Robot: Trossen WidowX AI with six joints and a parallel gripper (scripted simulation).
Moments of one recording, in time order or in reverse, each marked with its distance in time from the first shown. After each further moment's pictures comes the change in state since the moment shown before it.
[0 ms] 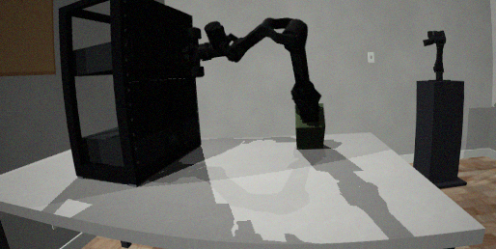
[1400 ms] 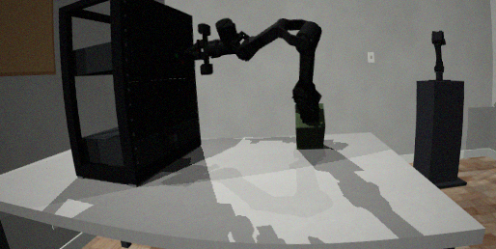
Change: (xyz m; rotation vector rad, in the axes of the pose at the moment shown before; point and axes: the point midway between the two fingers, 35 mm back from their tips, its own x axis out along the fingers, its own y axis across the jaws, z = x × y) arm -0.041 0.006 -0.007 -0.007 0.015 0.021
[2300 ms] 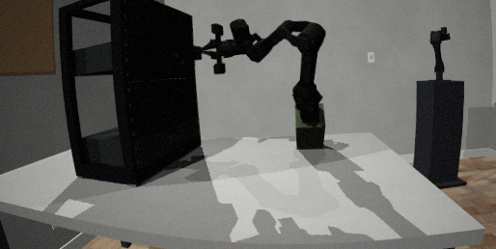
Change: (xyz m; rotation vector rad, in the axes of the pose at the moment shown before) arm -0.038 0.000 0.034 0.003 0.006 0.005
